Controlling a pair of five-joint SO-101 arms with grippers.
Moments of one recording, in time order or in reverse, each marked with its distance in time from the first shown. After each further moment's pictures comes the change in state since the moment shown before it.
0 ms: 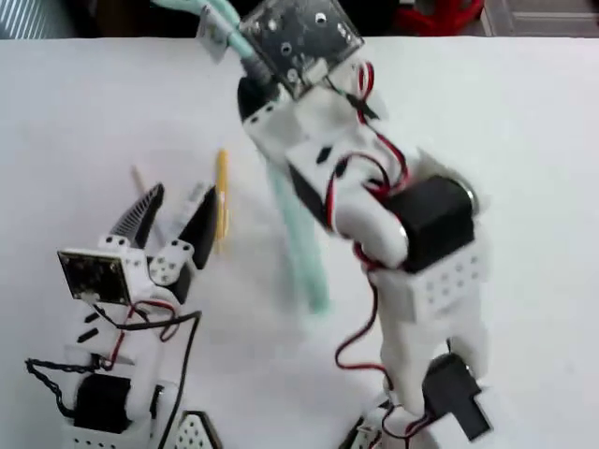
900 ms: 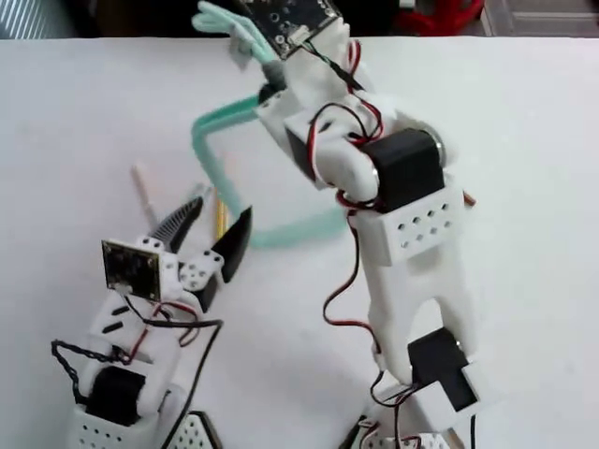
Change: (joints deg) left arm 8.3 0.2 4.9 0.0 -0.4; right arm 3.8 6.2 0.1 7.3 2.0
